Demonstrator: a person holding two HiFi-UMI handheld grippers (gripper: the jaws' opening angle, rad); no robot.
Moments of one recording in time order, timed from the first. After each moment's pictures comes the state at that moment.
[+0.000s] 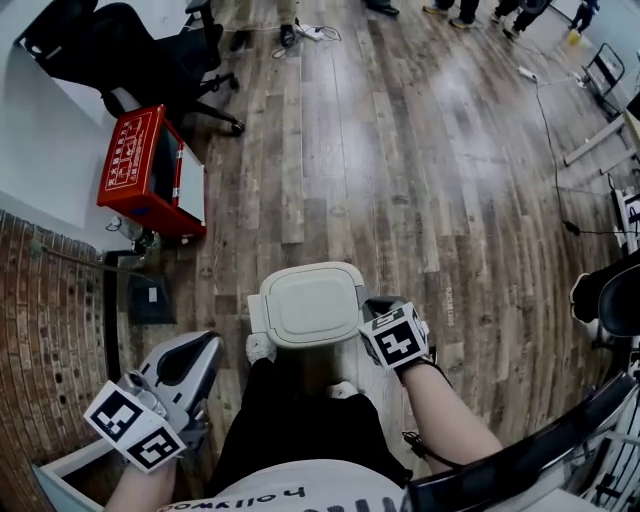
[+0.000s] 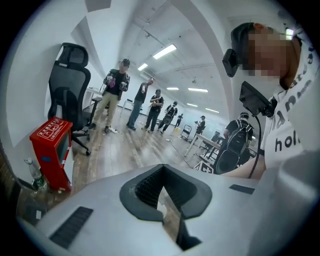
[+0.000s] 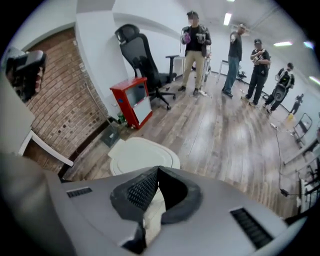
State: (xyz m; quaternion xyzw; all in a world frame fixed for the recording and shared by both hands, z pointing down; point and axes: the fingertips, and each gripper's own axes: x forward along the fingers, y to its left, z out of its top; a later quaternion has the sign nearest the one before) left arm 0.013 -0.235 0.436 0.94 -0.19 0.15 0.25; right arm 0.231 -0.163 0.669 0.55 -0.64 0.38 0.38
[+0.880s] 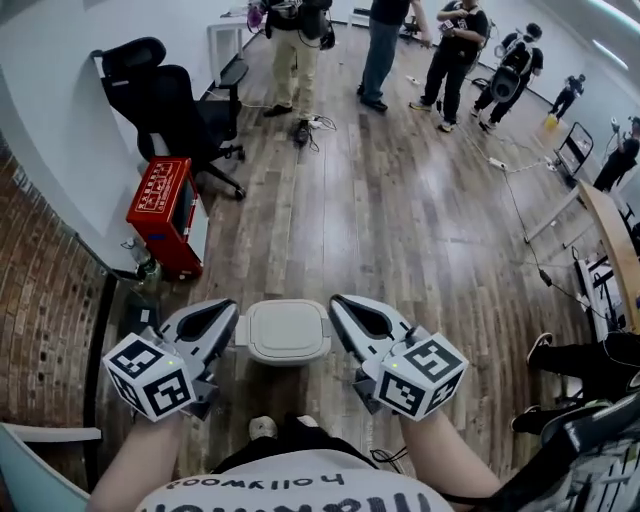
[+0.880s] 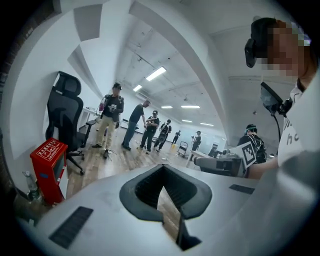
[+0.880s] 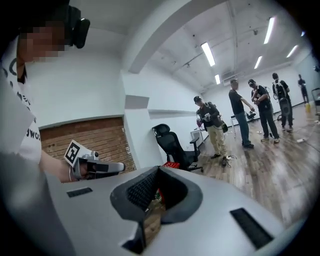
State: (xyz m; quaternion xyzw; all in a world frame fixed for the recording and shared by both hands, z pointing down) left arm 0.024 -0.156 0.308 0.96 -0.20 0.05 0.21; right arm 0.151 -0.105 0.296 0.55 -0.82 0.17 0.02
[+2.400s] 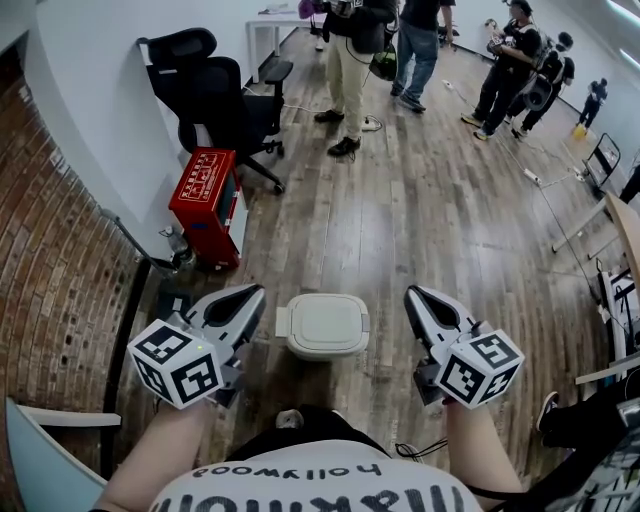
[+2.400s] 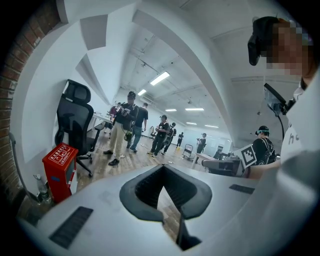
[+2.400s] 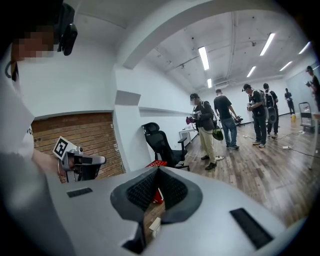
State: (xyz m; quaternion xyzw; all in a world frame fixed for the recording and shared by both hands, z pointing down) left arm -0.039 -0.176 0.300 0.95 -0.23 0.04 0.20; right arm 0.165 -0.104 0.296 0.61 -0.77 0.17 0.05
